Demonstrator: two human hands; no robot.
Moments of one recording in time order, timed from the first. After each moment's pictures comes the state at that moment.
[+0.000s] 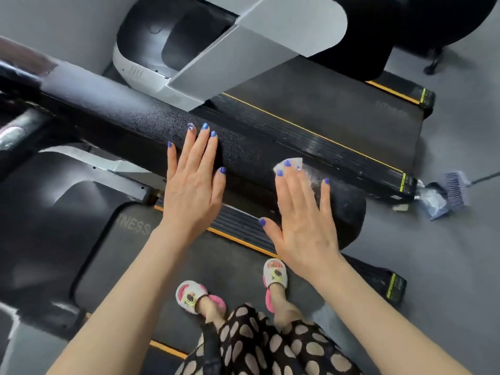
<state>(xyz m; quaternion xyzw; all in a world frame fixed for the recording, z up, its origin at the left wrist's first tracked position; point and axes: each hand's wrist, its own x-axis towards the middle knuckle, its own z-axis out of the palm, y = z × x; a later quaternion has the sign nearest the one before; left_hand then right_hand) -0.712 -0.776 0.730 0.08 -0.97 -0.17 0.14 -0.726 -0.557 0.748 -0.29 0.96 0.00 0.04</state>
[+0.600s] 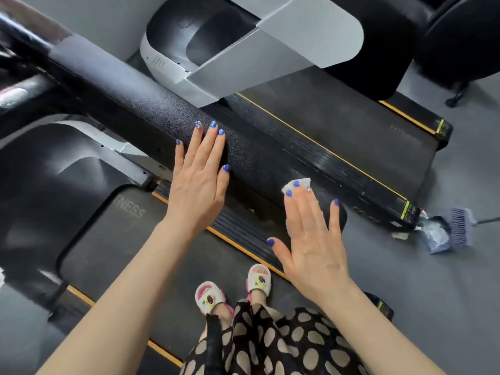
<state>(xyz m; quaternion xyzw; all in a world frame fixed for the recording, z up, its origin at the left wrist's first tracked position) -0.714 -0.722 0.723 0.15 -0.96 -0.16 0.14 -0.736 -0.482 0.742 -0.36 0.93 0.00 0.06</state>
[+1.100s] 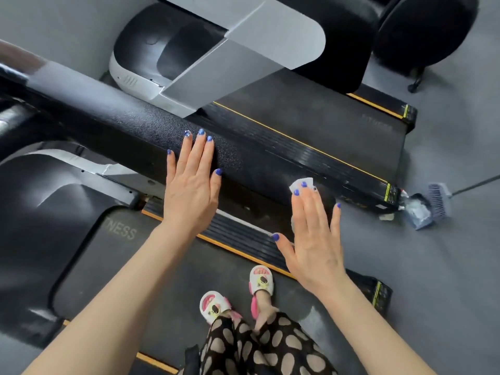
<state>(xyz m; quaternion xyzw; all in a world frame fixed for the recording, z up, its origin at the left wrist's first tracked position) -0.713 -0.729 0.729 0.12 -0.97 -0.15 0.11 -0.713 -0.477 0.735 -0.25 0.97 -0.05 0.06</state>
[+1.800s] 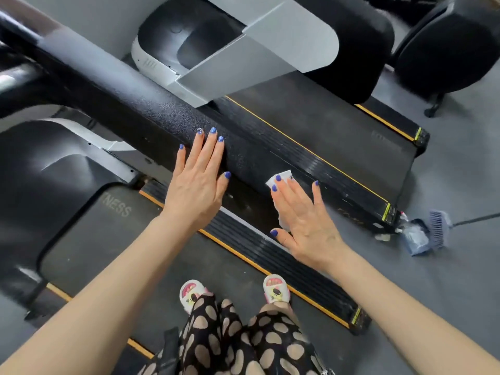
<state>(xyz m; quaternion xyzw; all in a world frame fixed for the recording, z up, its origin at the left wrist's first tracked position) -0.701 -0.680 0.736 0.13 -0.98 -0.14 0.05 -0.780 -0.425 0.712 -0.52 0.85 -0.03 -0.01</state>
